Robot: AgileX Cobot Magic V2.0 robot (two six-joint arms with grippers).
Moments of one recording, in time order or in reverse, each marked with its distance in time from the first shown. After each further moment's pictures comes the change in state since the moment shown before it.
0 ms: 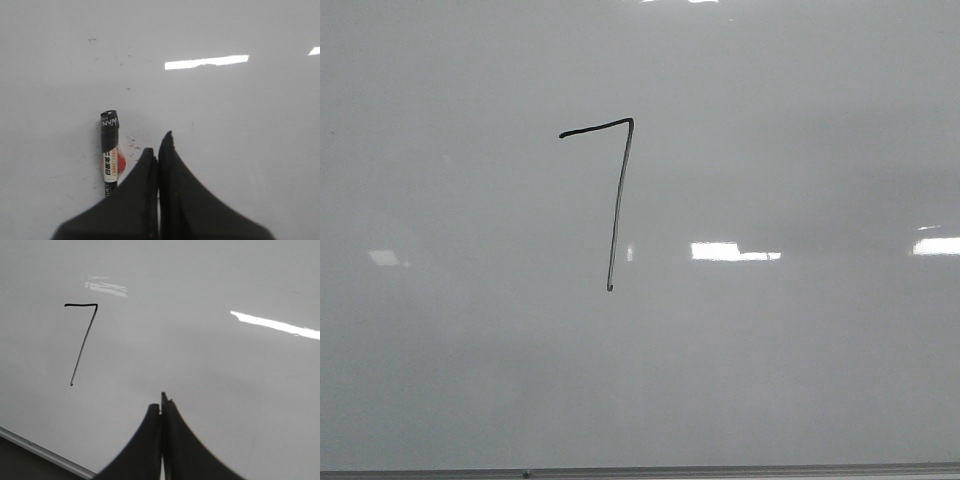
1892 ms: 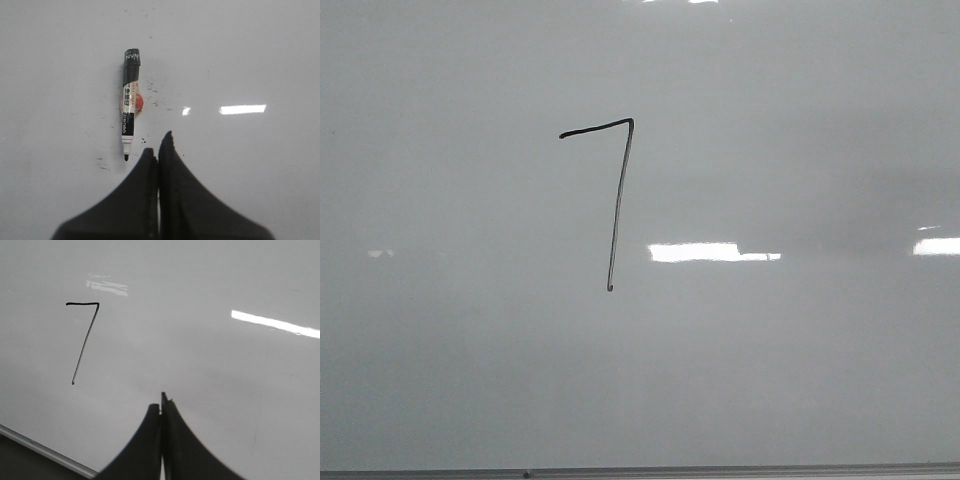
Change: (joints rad) left arm -0.103 -0.660 0.544 0.652 -0.150 -0.688; right arm 0.000 0.000 0.002 0.000 0.004 0.000
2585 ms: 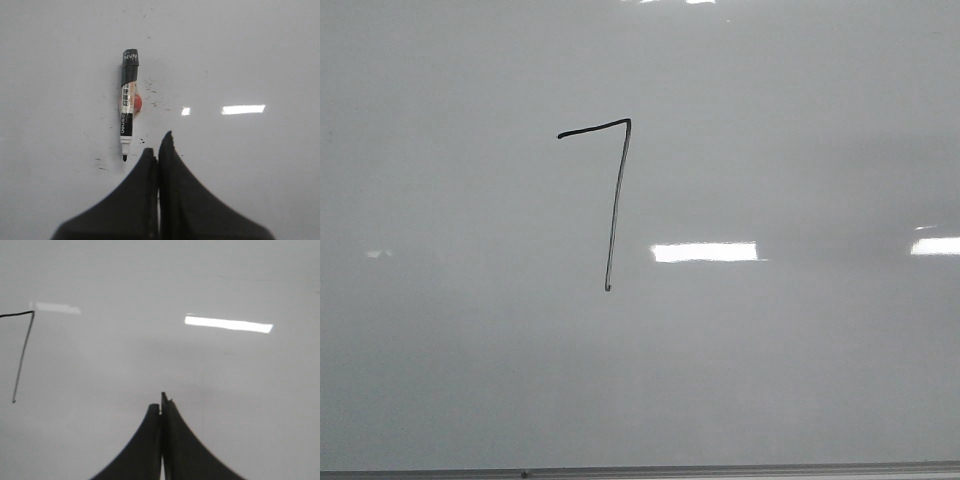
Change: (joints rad) left arm 0.000 0.000 0.000 0.000 0.000 0.000; right arm -0.002 -0.133 0.117 -0.378 -0.163 0.447
